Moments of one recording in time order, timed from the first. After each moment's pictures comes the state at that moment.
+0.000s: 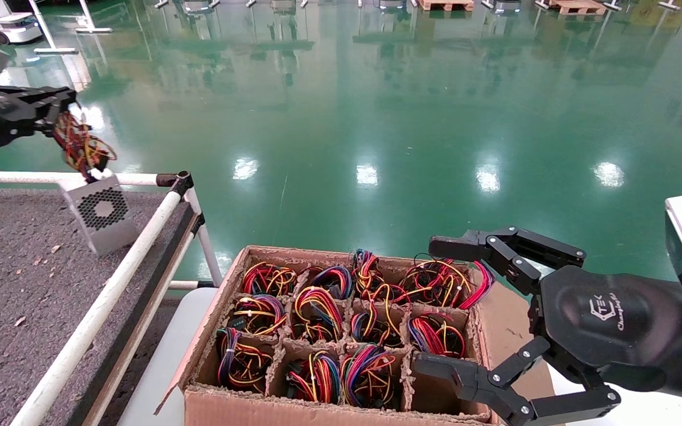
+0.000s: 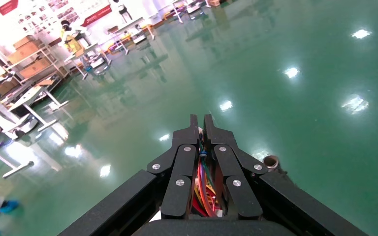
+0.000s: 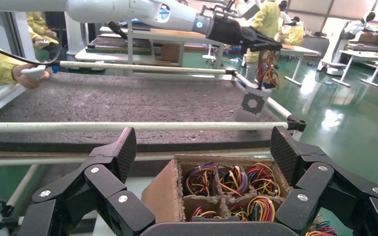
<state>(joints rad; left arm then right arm) -1.84 0.95 0.85 0.02 0.78 0.80 0.45 1.08 -0.57 -0.37 1.23 -0.62 -1.44 0.13</state>
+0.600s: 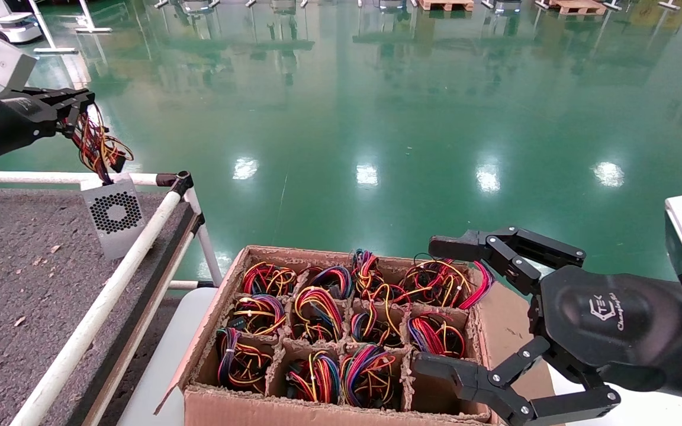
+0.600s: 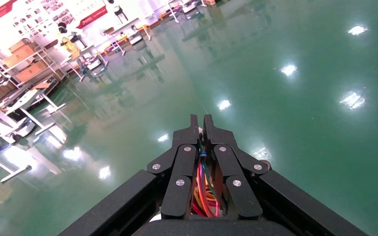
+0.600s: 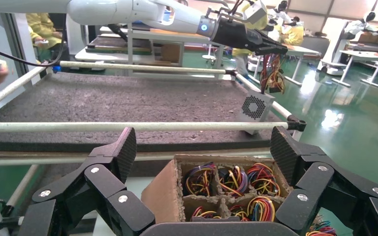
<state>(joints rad) -1.83 0.98 0.85 0.00 0.79 0.76 0.46 1.08 -0.57 -0.37 1.23 -0.62 -1.44 0.13</state>
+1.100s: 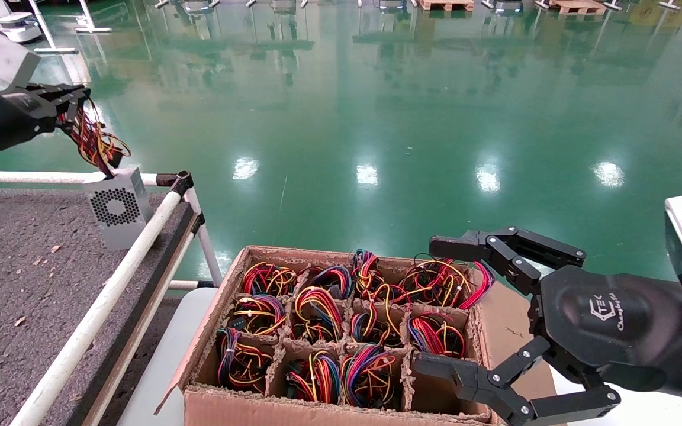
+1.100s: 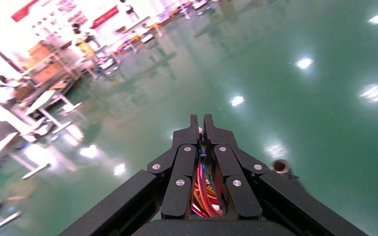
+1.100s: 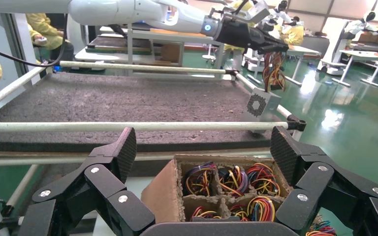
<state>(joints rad) -1.84 1.01 0.85 -0.01 0.78 0.66 0.52 1.08 -0.57 -0.37 1.23 -0.62 -1.44 0.13</state>
